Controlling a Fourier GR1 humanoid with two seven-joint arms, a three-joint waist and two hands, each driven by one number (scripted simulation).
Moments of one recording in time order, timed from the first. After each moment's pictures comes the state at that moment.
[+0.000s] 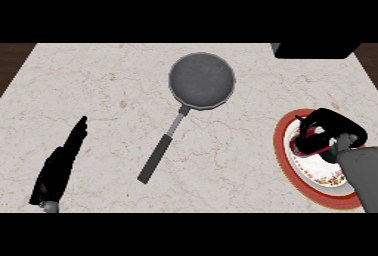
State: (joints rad) left arm 0.07 0.27 -0.07 -1.58 -0.12 0.08 0.13; right arm -0.37 -0.45 0.11 -1.32 0.38 0.55 0.82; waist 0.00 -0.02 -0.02
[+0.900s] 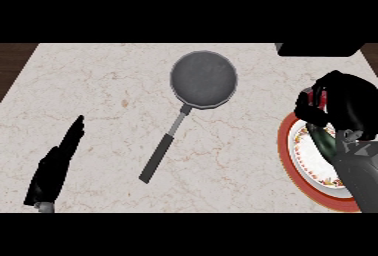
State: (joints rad) left arm 0.07 0.27 -0.05 -1.60 -0.12 0.05 0.14; right arm -0.42 -0.48 0.21 -1.62 0.90 0.07 0.79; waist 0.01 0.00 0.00
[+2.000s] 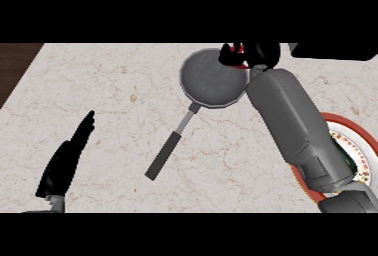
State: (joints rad) left arm 0.03 0.24 -0.06 -1.59 -0.15 0.03 0.13; right arm -1.05 -0.11 0.03 -0.70 0.86 -0.26 0.51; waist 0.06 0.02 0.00
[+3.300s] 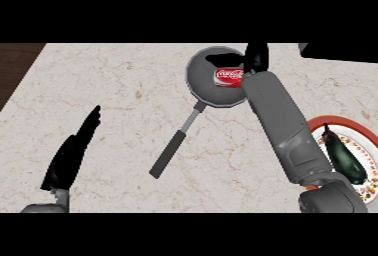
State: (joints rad) left arm -0.02 0.23 -0.07 -1.58 -0.16 0.01 0.14; right arm -1.15 -0.02 -0.39 -0.38 0.50 -0.60 0.11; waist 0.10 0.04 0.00
